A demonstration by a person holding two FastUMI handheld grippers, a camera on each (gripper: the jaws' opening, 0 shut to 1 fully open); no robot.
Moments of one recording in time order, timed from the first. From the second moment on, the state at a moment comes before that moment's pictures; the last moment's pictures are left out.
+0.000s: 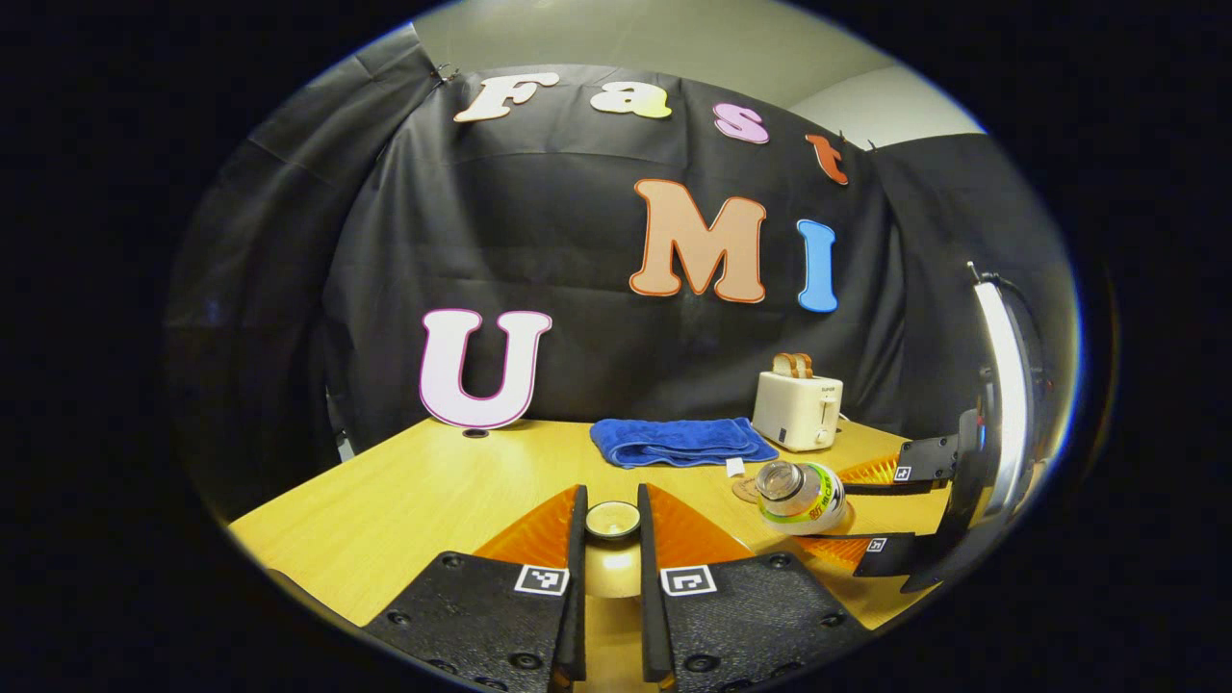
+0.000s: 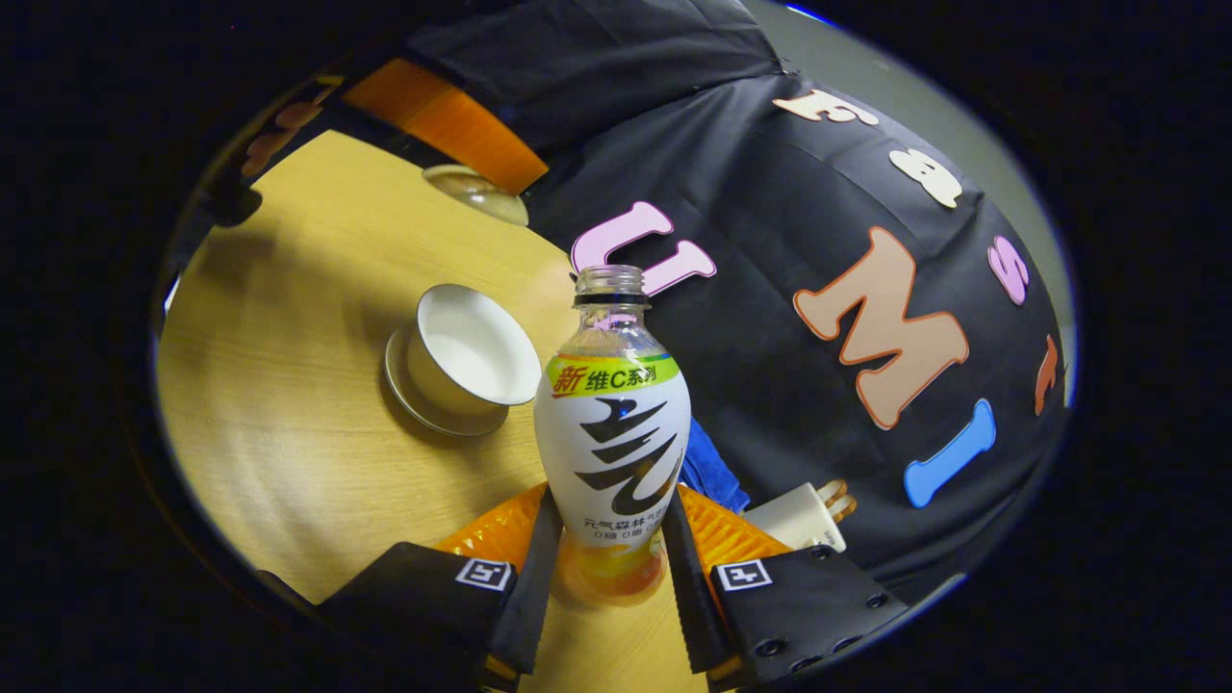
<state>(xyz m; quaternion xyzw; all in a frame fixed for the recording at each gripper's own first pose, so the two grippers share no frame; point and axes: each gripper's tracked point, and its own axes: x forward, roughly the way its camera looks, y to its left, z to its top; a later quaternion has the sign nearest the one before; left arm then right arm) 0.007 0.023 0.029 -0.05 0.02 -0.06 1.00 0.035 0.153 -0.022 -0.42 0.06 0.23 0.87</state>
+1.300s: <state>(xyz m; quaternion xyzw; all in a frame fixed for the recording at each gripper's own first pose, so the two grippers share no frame) 0.038 -0.042 -0.021 -0.01 0.08 -0.12 0.99 0.032 0.126 0.019 -0.18 0.09 0.23 0.95</state>
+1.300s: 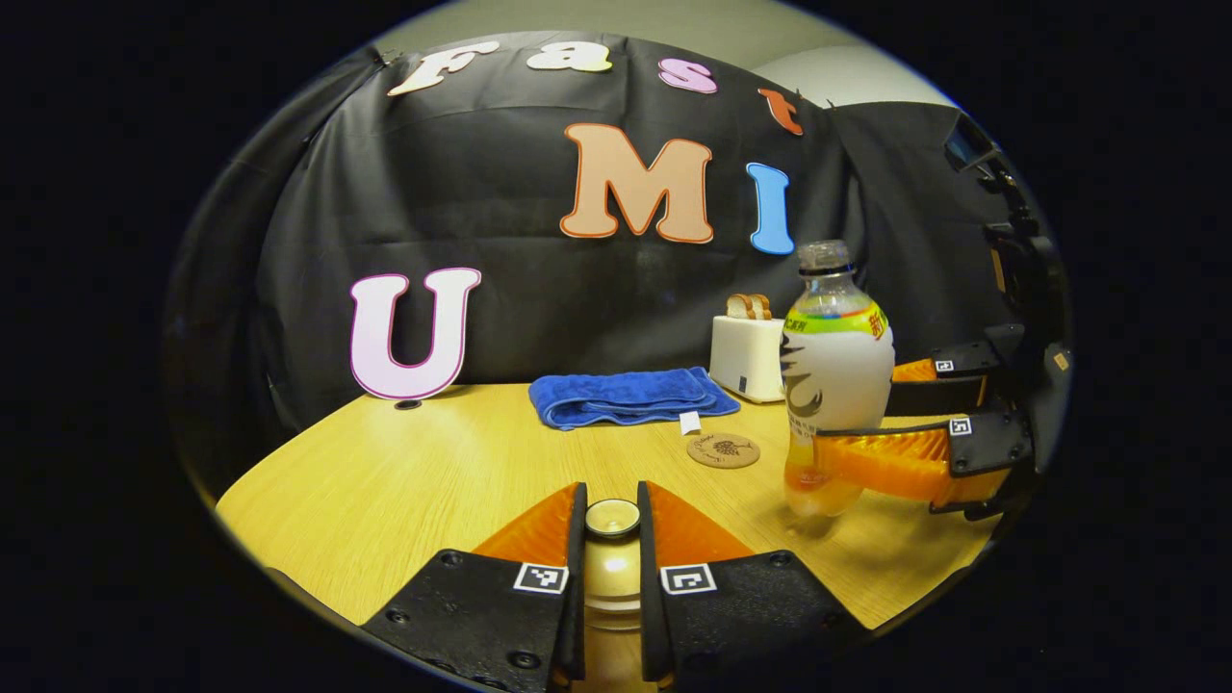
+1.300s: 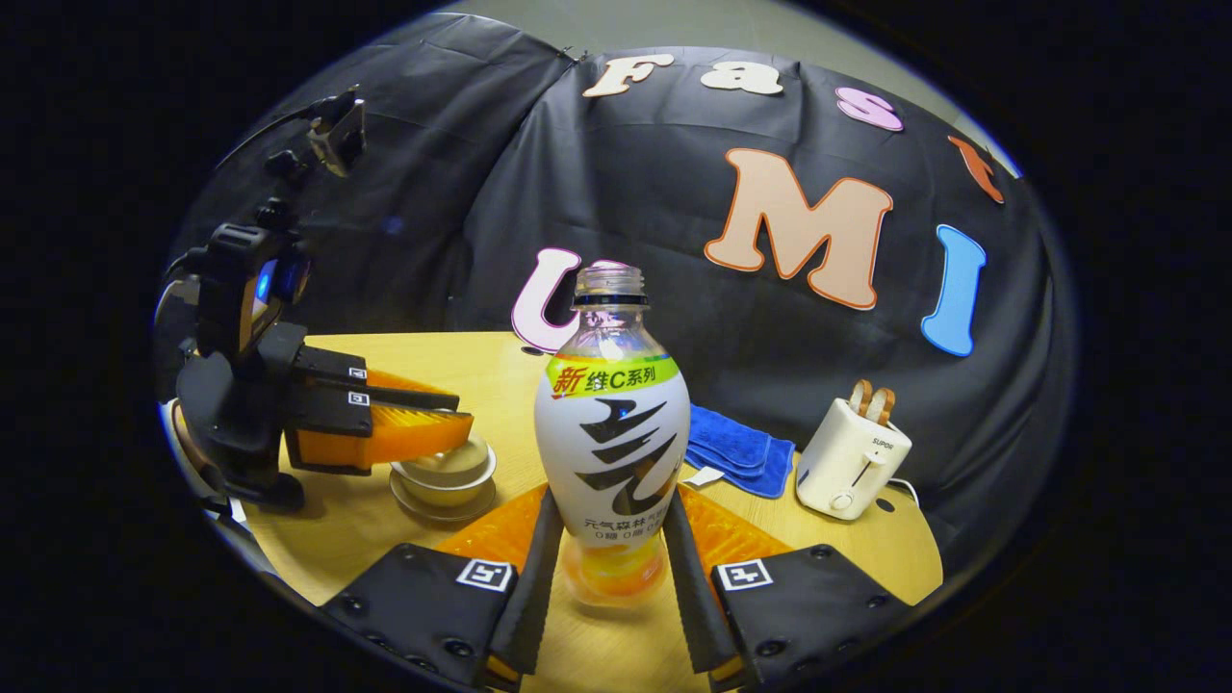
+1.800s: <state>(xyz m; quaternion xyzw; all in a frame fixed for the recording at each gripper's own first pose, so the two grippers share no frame) 0.034 -0.044 -0.027 -0.01 0.07 -0.13 0.99 0.042 0.123 0.022 -0.16 0.09 0.21 0.96</state>
